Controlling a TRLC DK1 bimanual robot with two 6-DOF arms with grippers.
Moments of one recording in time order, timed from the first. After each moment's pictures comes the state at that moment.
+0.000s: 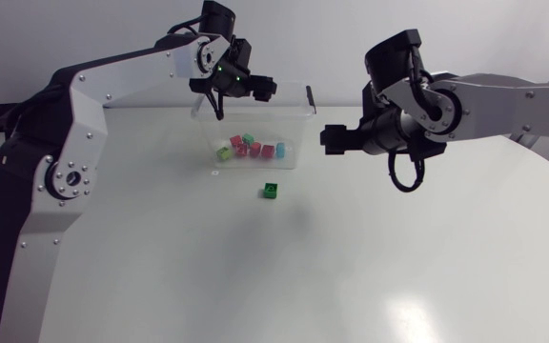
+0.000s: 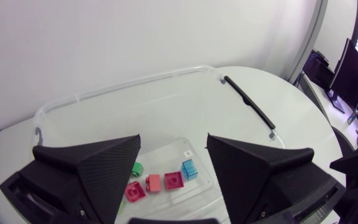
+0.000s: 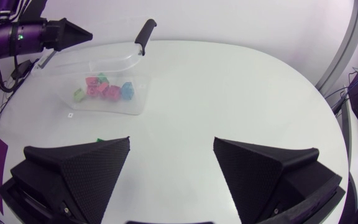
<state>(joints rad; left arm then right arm) -0.36 2.45 2.31 -0.49 0.16 0.00 0.40 1.63 1.16 -0.32 0.24 0.28</state>
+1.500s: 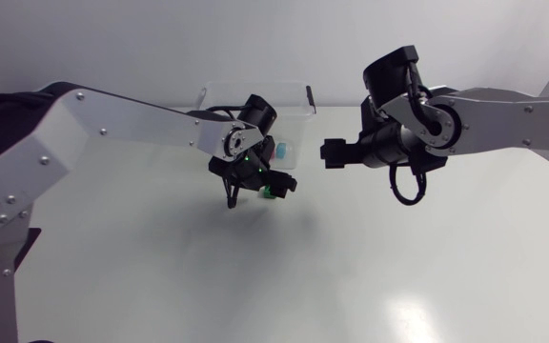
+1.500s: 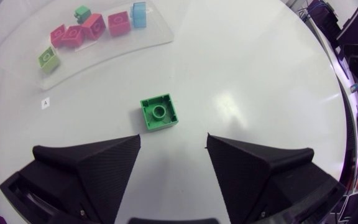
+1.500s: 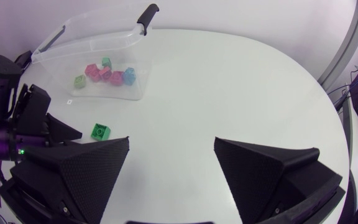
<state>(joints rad) -0.57 2.19 1.55 -0.43 0.05 -0.17 0.41 1.61 1.10 -0.32 0.22 0.28</state>
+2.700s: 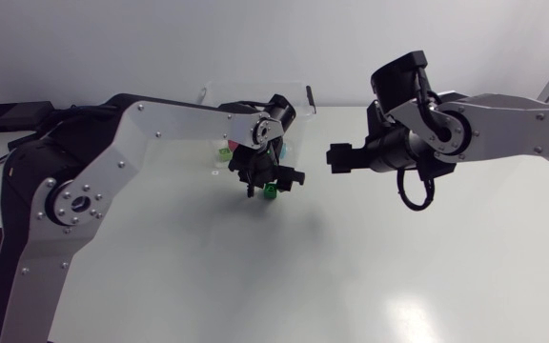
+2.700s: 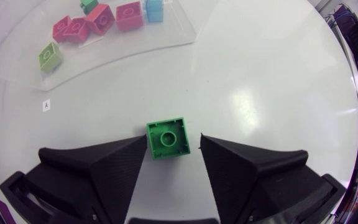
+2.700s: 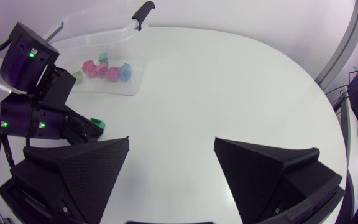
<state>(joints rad) -0.59 2.40 1.88 -0.67 -0.07 -0.27 0.40 1.58 1.05 -0.31 0.22 0.26</state>
